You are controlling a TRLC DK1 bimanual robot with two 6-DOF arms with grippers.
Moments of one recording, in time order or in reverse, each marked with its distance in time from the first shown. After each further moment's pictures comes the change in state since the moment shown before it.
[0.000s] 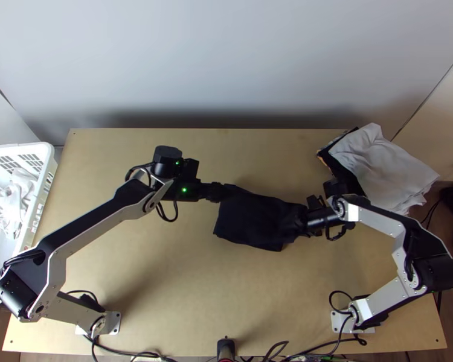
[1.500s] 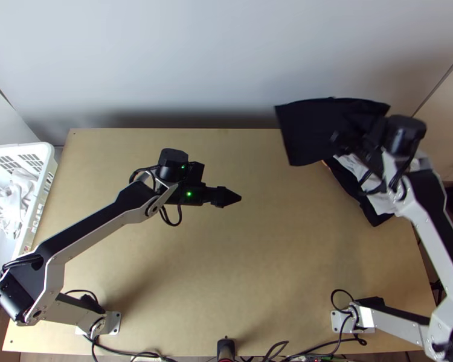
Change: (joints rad) left arm -0.058 -0.018 0.018 -0.043 -0.046 -0.011; right arm -0.011 -0.403 0.524 0.074 0.875 0.063
